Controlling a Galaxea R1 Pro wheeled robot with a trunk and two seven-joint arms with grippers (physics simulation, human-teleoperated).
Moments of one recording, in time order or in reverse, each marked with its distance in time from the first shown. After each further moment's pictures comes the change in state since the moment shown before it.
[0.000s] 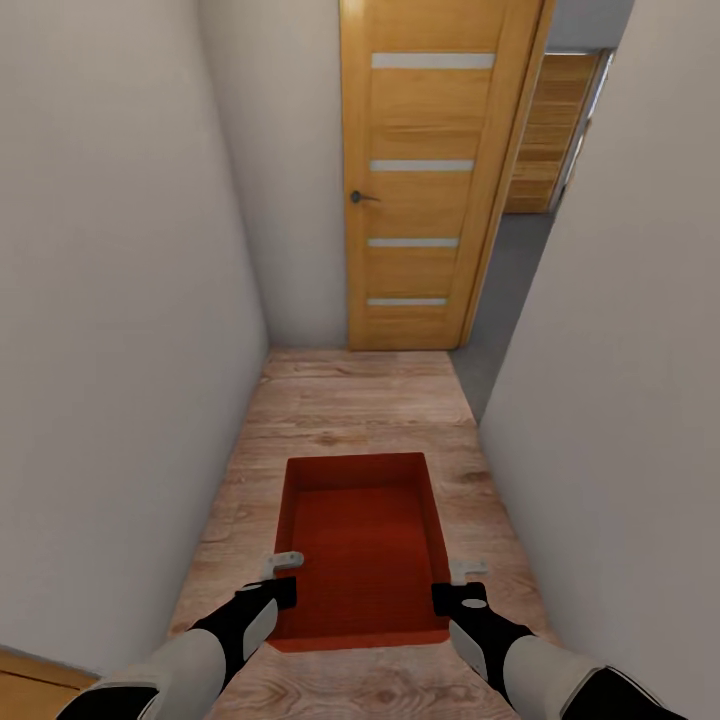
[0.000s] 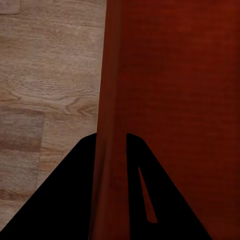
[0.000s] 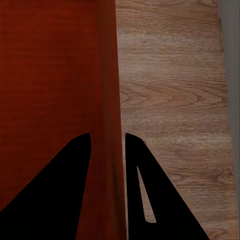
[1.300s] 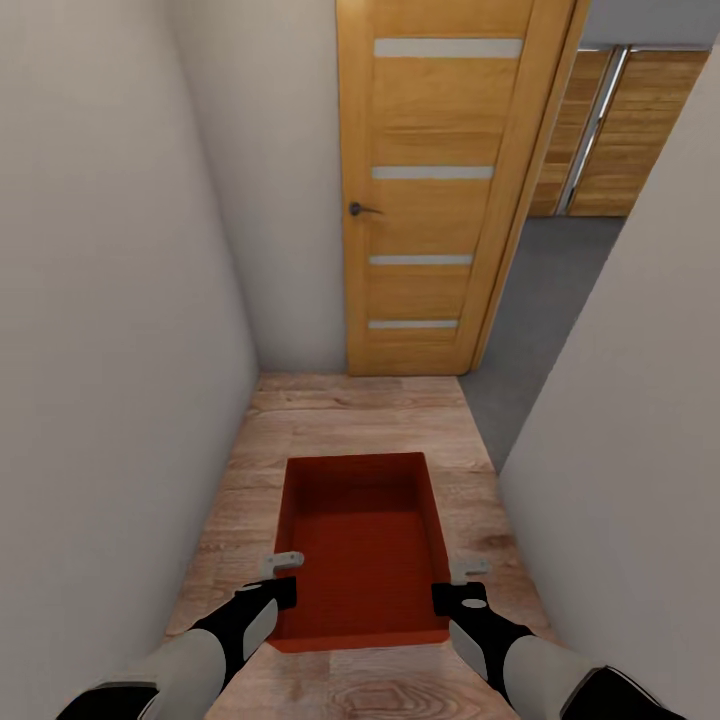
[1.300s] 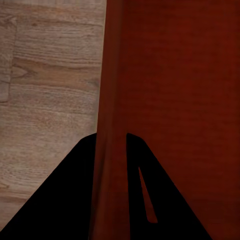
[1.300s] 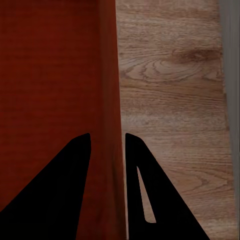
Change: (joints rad) left arm 0.000 0.000 0.000 0.000 0.000 0.000 0.000; right arm 0.000 0.000 0.000 0.000 0.000 0.000 0.000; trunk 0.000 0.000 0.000
